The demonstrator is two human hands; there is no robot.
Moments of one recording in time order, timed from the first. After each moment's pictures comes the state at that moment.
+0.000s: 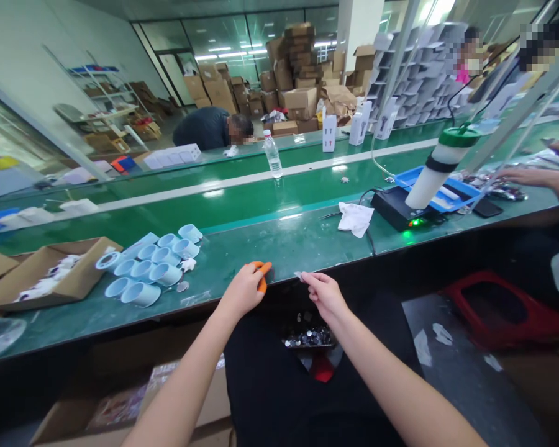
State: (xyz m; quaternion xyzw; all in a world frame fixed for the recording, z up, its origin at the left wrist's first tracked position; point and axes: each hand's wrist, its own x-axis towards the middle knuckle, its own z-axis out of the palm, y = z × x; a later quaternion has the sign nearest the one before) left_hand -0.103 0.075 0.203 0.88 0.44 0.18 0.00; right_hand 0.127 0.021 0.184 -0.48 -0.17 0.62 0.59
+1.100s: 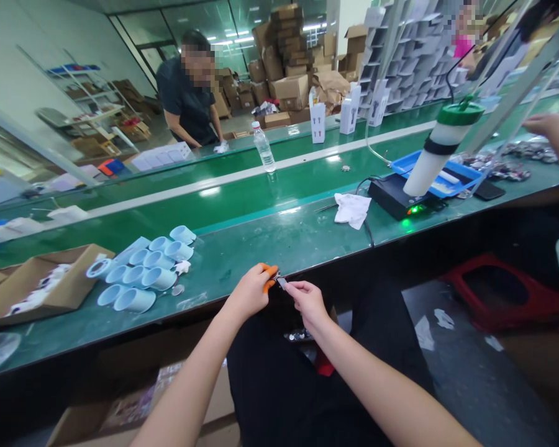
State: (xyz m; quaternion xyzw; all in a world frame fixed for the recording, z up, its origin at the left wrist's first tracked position) left_hand -0.082 0.070 0.204 0.88 0.42 0.16 0.12; right_hand 0.079 0.009 0.142 -0.49 -0.15 0.63 0.59
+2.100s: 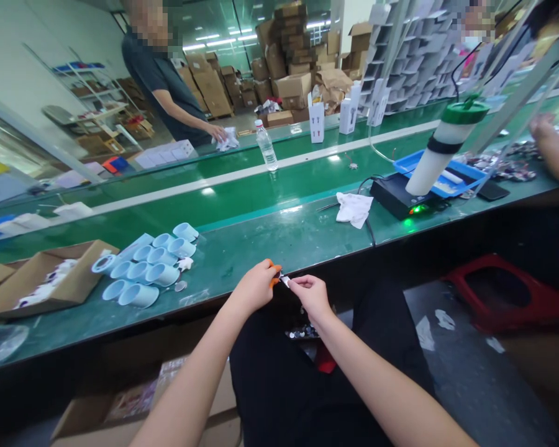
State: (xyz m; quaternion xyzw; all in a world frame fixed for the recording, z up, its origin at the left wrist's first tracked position) left_hand -0.068 0.070 0.219 0.89 0.45 0.06 0.09; right_hand 0.089 0.014 0.151 -0.53 -0.25 0.55 0.59
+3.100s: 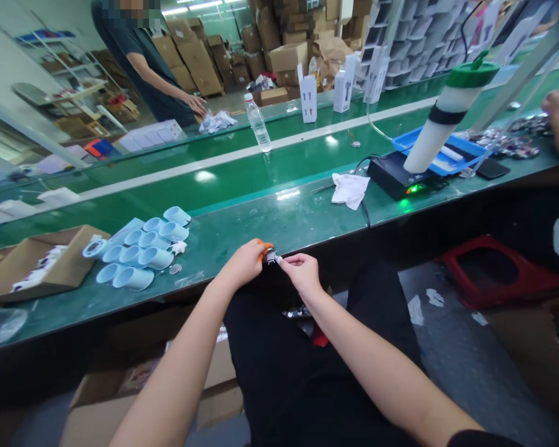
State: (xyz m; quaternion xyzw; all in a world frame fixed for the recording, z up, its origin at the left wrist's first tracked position) left_hand -0.076 0.087 0.218 0.88 0.45 0.09 0.14; right_hand 0.085 0.022 0.156 -0.57 -0.27 0.51 0.58
